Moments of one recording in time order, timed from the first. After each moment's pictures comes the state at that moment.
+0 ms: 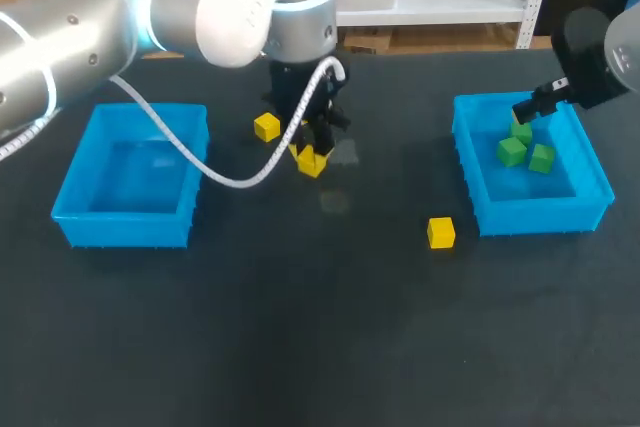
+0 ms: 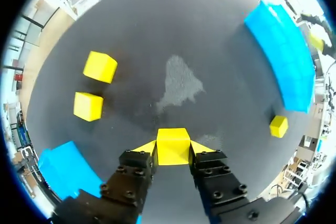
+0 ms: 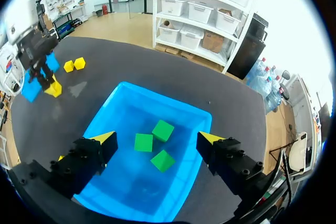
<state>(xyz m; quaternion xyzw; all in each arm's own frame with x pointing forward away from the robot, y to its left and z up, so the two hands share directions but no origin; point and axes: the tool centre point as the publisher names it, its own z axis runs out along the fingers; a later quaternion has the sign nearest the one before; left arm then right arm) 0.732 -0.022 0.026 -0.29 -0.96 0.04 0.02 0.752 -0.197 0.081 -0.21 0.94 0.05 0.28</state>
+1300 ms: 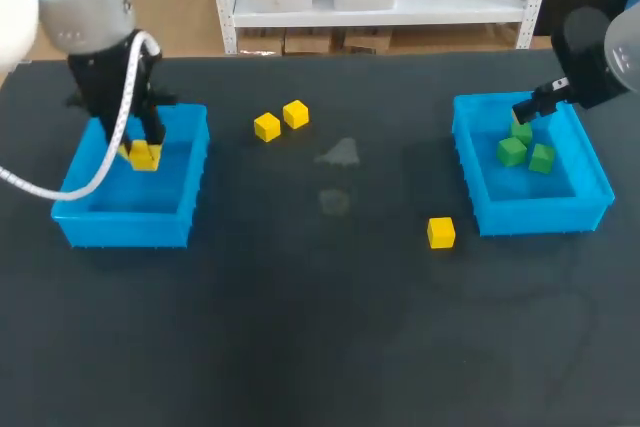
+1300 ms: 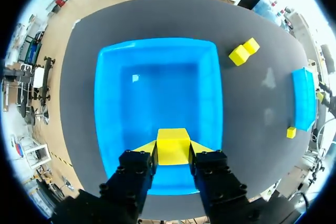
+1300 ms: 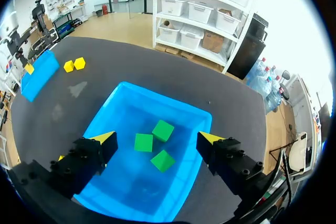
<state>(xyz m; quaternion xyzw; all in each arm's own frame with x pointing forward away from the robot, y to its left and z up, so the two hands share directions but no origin) 0.687 0.203 0.076 -0.03 -1.00 0.02 -0.01 0.752 -0.197 0.081 -0.21 0.94 0.05 0.28</state>
